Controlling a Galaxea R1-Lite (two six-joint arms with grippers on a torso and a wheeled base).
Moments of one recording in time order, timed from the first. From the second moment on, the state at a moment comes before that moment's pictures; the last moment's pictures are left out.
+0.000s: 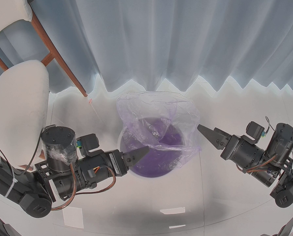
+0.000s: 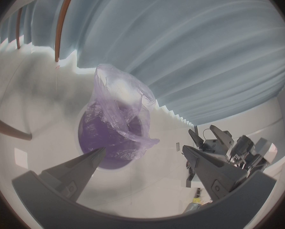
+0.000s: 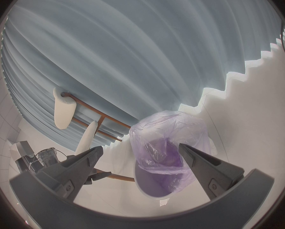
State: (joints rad) left arm -0.64 1.74 -0.49 -1.01 -0.10 -0.63; right arm 0.58 1.71 -0.34 -1.36 0.06 0.54
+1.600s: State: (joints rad) left arm -0.52 2.09 -0.73 -1.00 -0.29 -0.87; right arm 0.59 1.62 -0.35 -1.37 0.02 0.40
